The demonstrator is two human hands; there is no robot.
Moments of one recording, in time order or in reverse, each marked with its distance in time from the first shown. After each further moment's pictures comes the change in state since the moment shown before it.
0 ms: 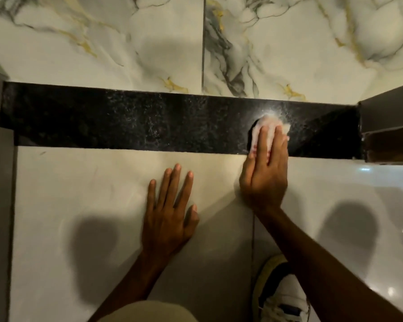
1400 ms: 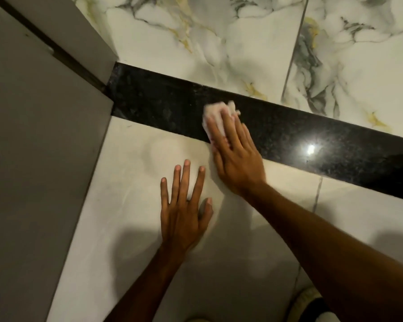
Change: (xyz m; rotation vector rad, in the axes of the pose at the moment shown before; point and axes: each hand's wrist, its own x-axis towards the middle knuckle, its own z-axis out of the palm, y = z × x) left_hand -0.034 -0.049 -0.016 0.040 0.019 -0.375; right_hand 0.004 -0.153 0.033 0.152 -0.354 -0.735
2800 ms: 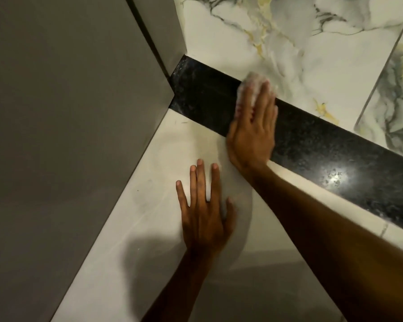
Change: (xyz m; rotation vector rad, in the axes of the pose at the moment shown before) left_hand 0.005 -0.021 0.011 -0.056 0.204 -0.332; right_hand 0.106 -0.092 0.029 0.040 0.119 0.195
